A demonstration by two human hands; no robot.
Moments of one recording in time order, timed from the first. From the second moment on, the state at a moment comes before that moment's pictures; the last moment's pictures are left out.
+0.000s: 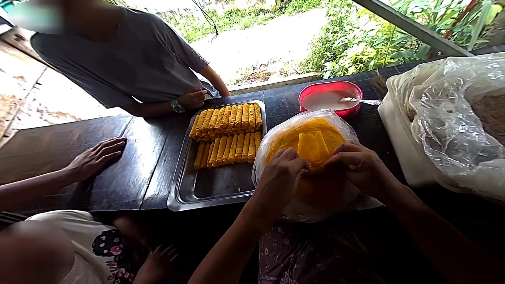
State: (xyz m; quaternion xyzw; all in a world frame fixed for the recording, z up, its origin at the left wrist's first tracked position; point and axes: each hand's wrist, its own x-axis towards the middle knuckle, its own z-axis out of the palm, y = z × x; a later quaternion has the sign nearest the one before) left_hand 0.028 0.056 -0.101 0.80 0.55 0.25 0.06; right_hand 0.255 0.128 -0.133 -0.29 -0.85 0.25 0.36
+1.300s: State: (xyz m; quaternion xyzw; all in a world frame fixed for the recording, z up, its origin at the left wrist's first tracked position) left_hand 0.037 0.081 -0.085 0.85 0.49 0.18 -0.04; right_hand 0.218 0.113 -0.130 -0.34 -0.88 0.02 0.33
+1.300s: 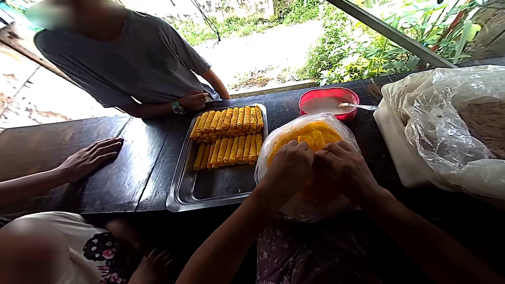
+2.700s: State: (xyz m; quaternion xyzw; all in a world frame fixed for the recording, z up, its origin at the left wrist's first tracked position) left_hand 0.044 0.061 -0.095 0.85 0.48 0.21 -0.07; right_hand 0.255 0.198 -0.102 -0.44 -0.81 0.13 0.36
